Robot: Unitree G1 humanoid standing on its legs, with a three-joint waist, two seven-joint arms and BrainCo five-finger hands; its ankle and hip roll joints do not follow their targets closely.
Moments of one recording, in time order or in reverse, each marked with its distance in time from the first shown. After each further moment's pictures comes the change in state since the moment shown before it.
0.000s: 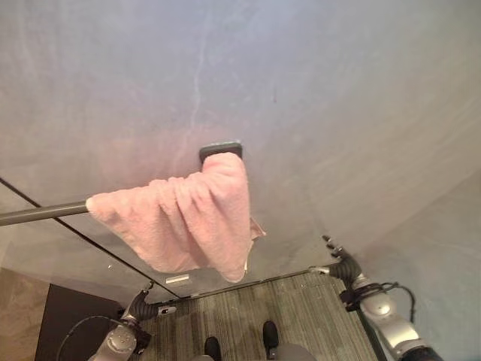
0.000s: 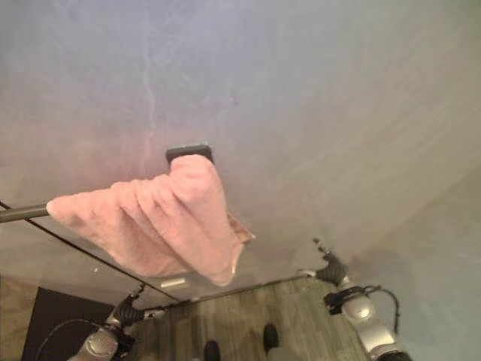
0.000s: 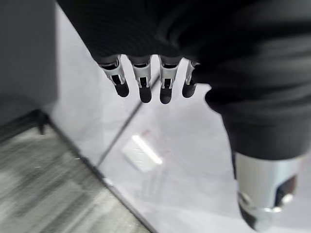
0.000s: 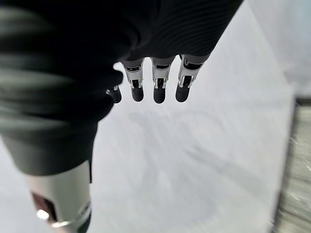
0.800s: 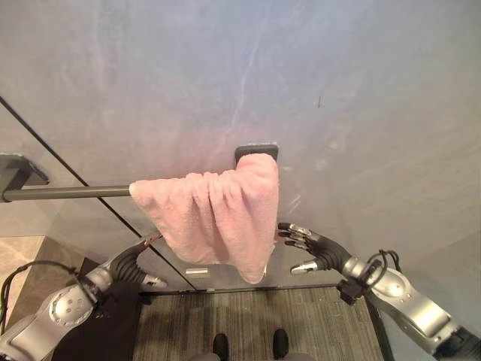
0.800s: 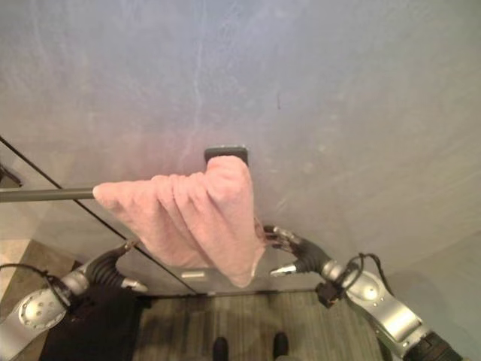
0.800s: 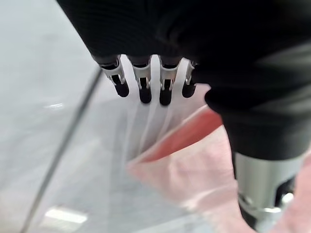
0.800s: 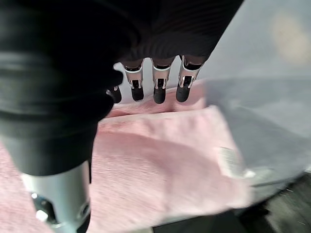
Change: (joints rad) left arm -0.006 0.513 -0.025 -0.561 -0.091 -0.132 -0.138; right arm -0.181 -0.261 0.304 -0.396 0.451 0.027 0.248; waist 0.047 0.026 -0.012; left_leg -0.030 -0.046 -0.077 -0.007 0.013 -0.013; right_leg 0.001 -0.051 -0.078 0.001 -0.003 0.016
